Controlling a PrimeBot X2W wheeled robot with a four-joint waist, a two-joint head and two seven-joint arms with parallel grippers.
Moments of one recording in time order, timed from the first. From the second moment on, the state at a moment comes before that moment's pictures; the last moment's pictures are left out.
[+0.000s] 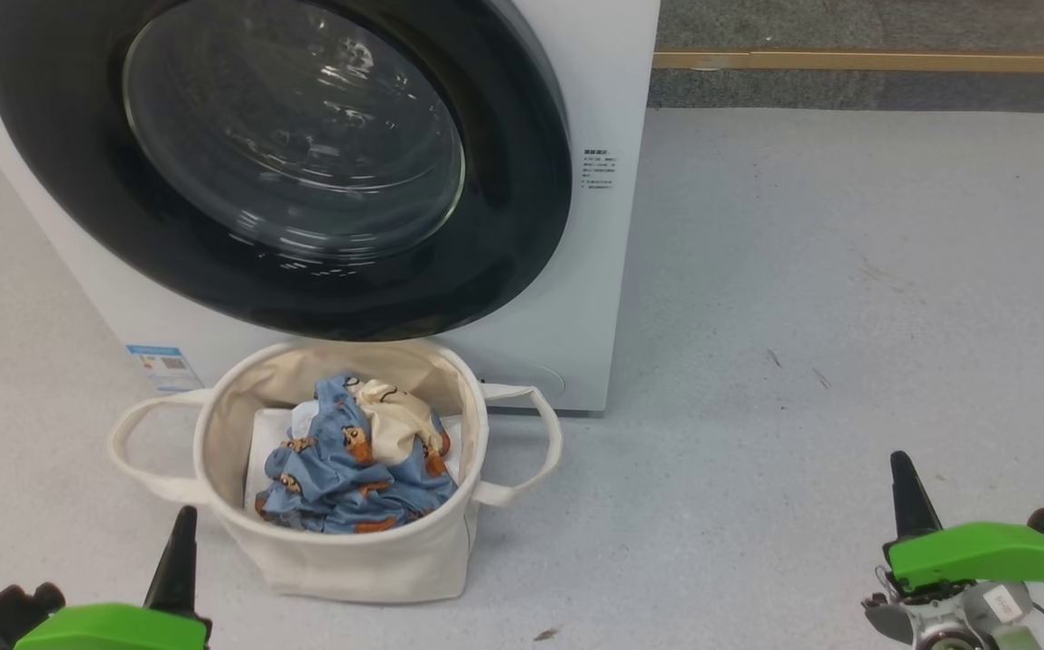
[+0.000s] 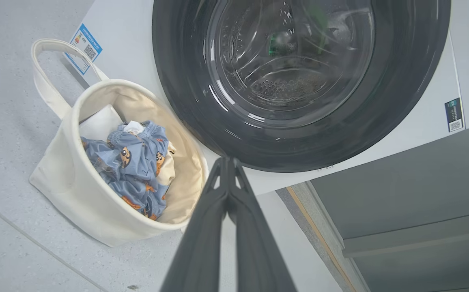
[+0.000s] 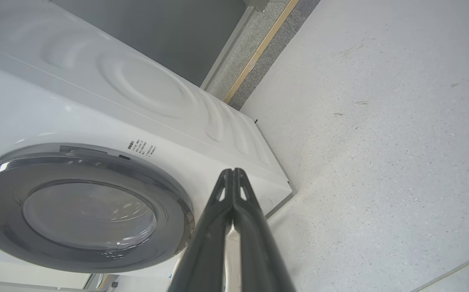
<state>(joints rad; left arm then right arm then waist) -0.11 0.21 -0.06 0.39 -1.19 -0.12 -0.05 -0.12 -0.09 -0.01 0.32 1.05 0.13 -0.06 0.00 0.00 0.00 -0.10</state>
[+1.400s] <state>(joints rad) -0.10 0.09 0.05 0.31 -1.50 -0.12 0.07 -0.10 -0.07 -0.09 0.29 1.47 0.13 0.06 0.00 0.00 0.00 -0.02</state>
